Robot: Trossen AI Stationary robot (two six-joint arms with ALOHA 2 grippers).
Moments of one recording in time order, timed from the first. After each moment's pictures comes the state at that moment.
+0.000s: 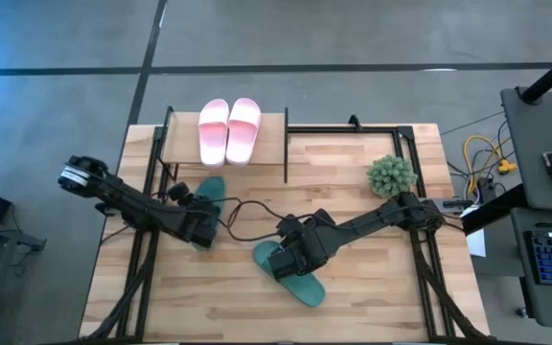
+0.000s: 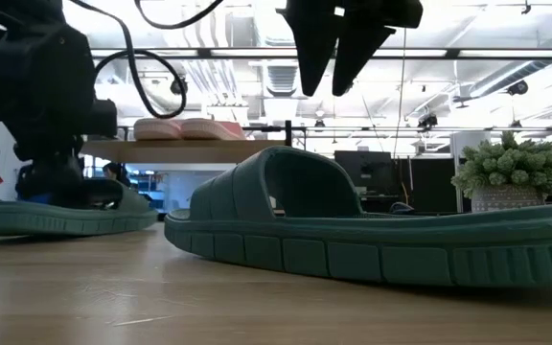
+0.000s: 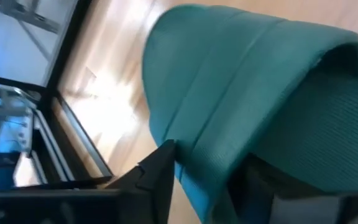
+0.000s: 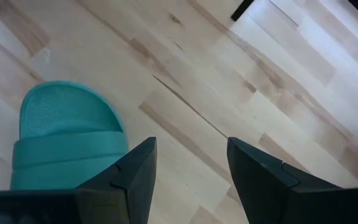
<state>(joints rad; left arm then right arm) -0.34 1.36 0.60 -0.95 -0.73 -0.91 0.38 2.19 2.12 -1.51 0.54 1.22</state>
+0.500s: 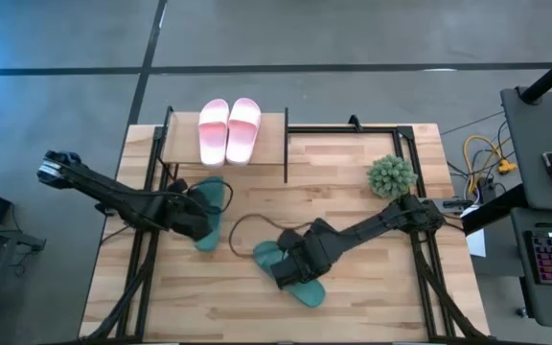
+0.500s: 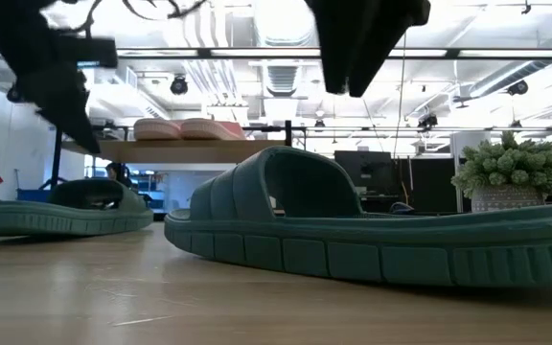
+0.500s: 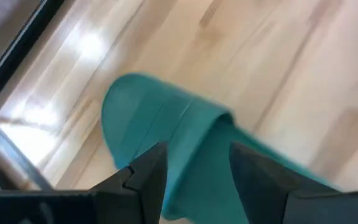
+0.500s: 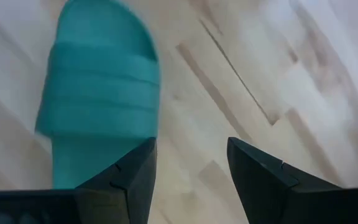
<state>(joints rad) -0.34 1.04 0.71 -0.95 -0.60 -0.80 0.43 2.19 2.12 -1.48 0.35 1.05</state>
